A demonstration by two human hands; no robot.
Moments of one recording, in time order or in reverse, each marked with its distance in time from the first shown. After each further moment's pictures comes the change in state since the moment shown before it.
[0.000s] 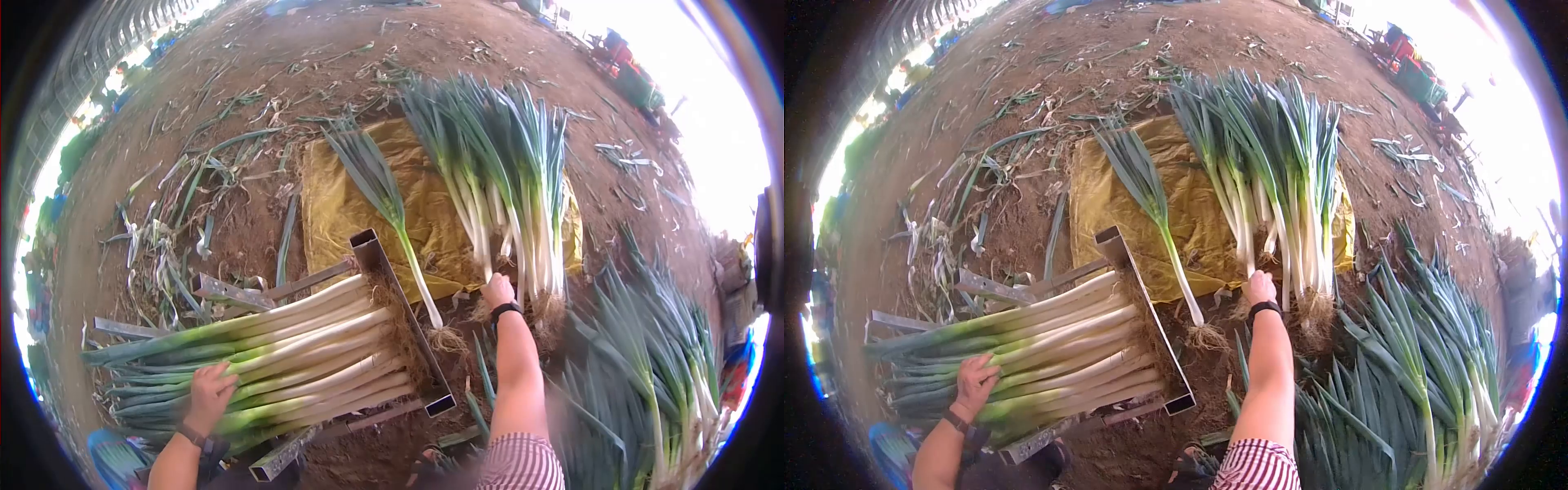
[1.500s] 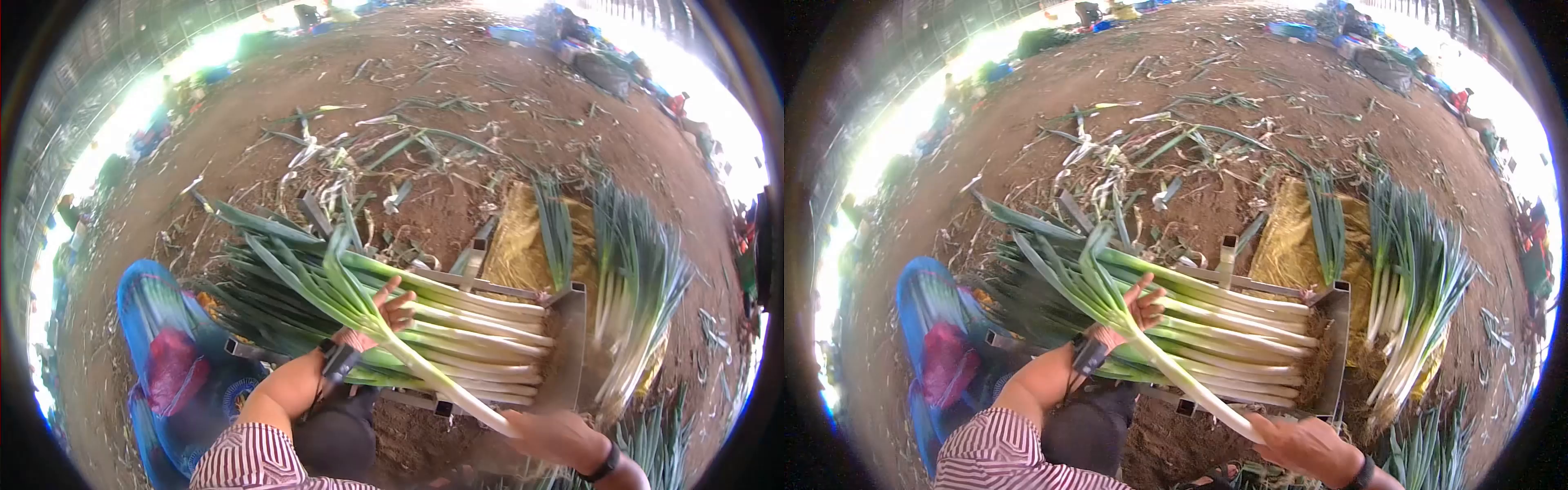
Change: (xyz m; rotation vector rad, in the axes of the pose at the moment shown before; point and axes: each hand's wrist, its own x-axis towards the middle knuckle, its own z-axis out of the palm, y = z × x) left_hand -0.010 -0.013 0.005 -2.385 0.179 0.052; right_hand -0.357 -0.208 -0.267 -0.353 -0.694 -1.403
